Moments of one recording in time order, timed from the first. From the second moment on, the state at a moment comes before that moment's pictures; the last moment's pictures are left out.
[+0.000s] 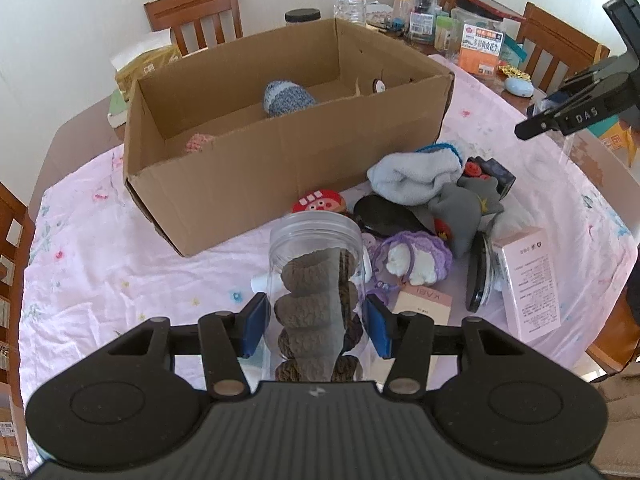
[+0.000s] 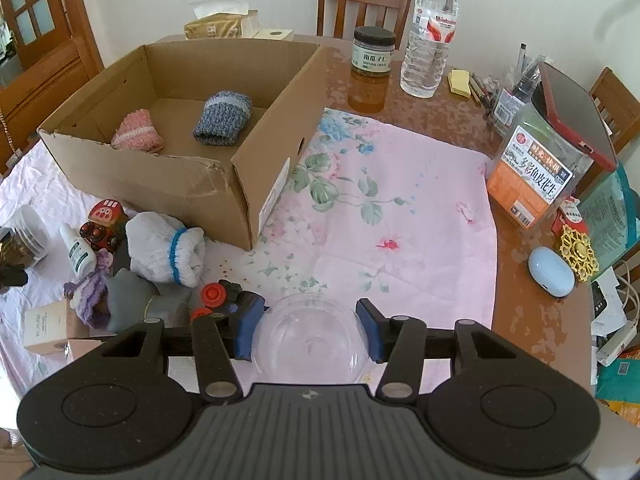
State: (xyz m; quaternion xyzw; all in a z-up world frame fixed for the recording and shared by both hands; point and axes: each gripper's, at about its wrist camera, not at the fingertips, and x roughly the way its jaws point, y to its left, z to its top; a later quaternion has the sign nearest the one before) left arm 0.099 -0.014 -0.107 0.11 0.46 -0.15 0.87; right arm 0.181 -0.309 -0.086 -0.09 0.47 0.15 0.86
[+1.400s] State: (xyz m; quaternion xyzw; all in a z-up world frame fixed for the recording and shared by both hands) left arm 0.193 -0.038 -0.018 0.17 0.41 -0.16 0.88; right arm 0.229 -0.213 0.023 -0.19 0.42 0.29 0.84
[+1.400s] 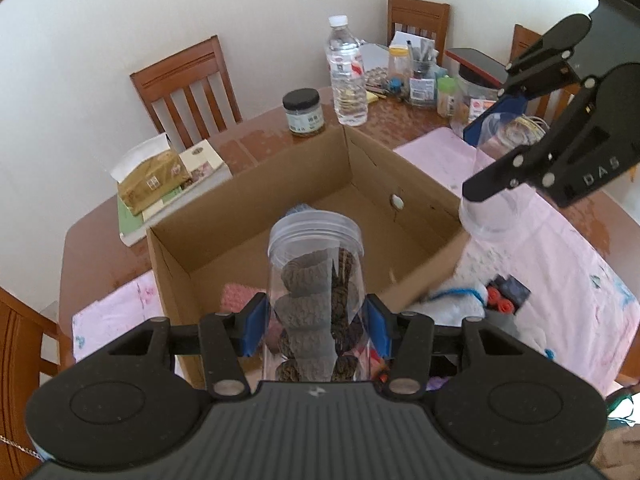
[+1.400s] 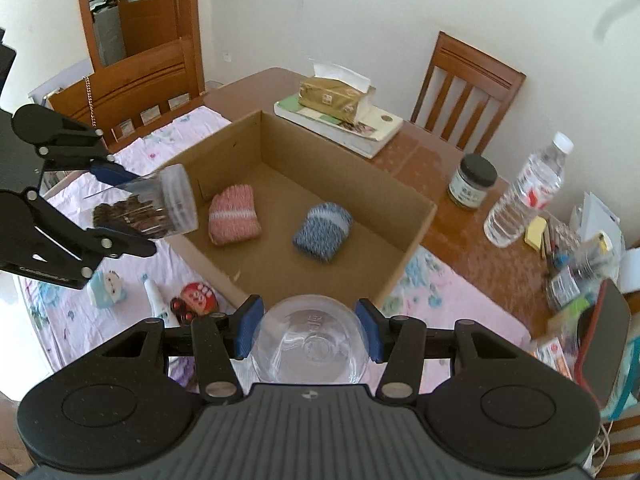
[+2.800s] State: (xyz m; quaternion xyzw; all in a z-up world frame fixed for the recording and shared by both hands) left arm 0.248 -0.045 -0.043 0.18 0.42 -0.15 0.88; right arm 0.287 -0.198 -0.006 -0.12 0.46 0.27 0.84
